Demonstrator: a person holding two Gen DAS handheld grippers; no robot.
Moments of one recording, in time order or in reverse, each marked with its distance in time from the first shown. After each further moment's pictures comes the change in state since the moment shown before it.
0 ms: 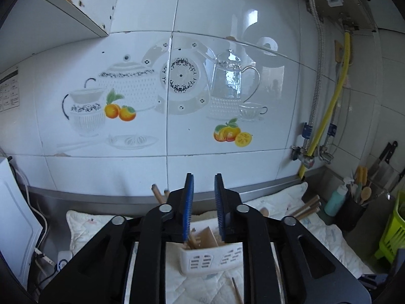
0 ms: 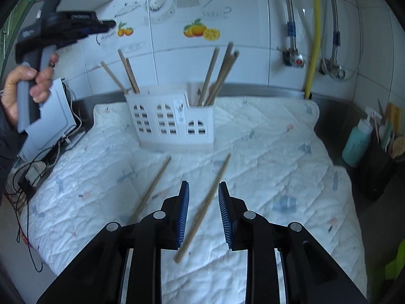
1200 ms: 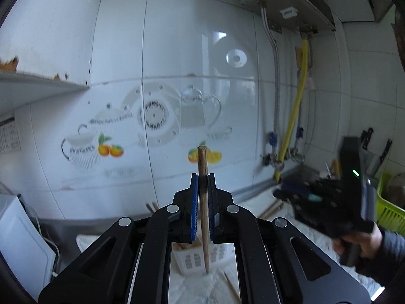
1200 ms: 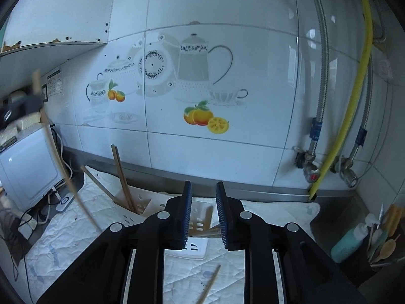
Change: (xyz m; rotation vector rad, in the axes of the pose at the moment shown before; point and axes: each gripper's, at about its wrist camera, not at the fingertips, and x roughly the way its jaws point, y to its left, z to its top) left arm -0.065 -0.034 0.035 0.140 -0.093 -0.078; right arm 0.007 0.012 0.192 -0.116 -0.217 -0.036
